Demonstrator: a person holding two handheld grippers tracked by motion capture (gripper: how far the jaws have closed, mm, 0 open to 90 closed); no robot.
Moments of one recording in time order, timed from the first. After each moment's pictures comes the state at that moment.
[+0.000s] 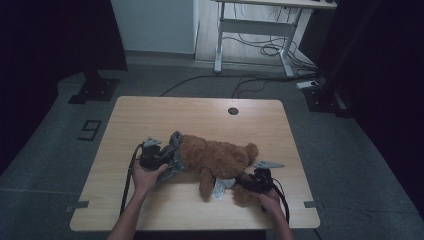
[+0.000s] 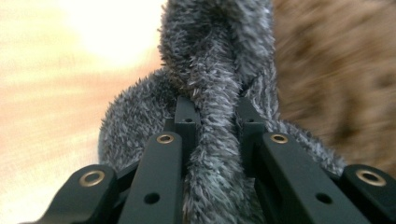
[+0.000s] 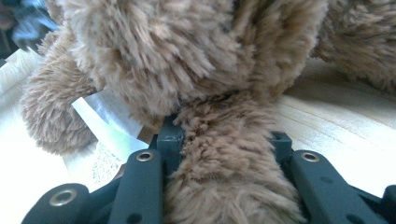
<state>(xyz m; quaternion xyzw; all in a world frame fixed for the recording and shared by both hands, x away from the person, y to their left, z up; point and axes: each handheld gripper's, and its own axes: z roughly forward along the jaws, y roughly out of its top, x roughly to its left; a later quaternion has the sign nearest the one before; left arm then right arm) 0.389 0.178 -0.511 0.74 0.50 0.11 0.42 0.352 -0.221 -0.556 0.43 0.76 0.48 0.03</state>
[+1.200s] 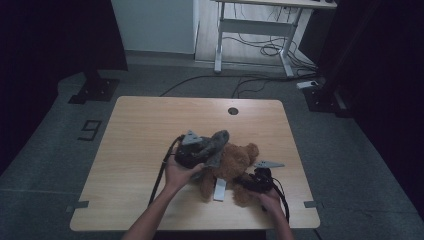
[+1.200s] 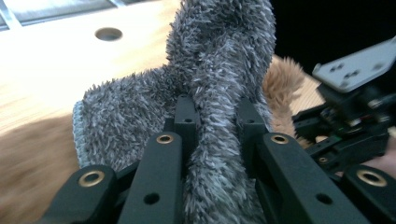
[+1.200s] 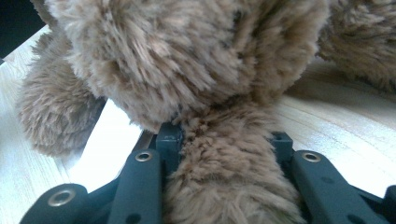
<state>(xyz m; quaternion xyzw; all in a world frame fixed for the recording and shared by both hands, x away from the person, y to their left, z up) 0.370 0.046 -0.439 0.81 0.36 0.12 0.46 0.353 -0.222 -0.556 0.44 0.76 0.48 0.03</state>
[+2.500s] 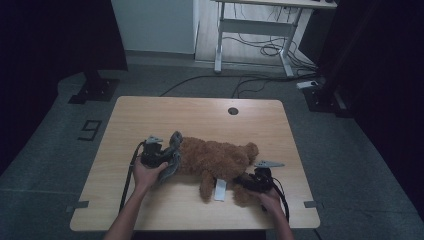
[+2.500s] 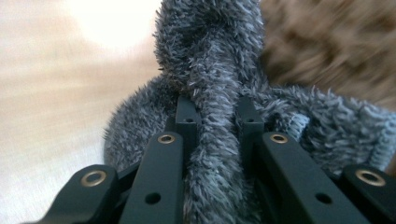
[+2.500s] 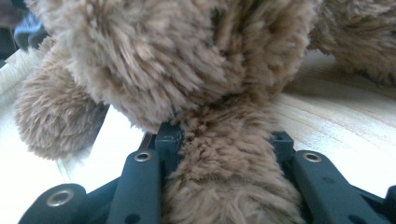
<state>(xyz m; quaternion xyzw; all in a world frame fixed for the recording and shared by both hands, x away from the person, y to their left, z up) 0.396 0.179 -0.513 0.76 0.51 0.10 0.40 0.354 -0.223 -0.557 0.44 0.76 0.48 0.03</state>
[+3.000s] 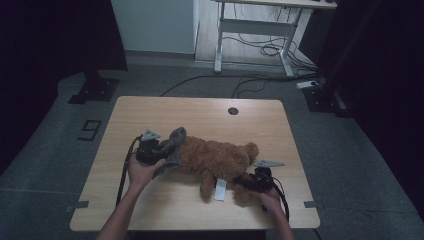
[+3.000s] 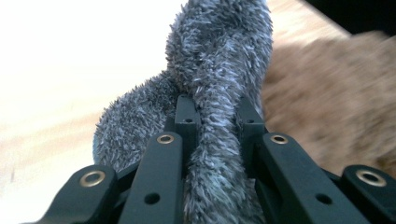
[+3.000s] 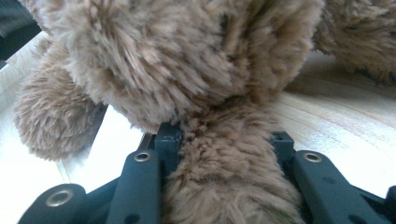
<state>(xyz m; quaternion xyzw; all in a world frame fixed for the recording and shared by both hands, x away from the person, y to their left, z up) 0.382 0.165 -0.442 0.76 0.45 0.15 0.44 0.355 -0.224 -0.557 0.44 0.76 0.48 0.02</state>
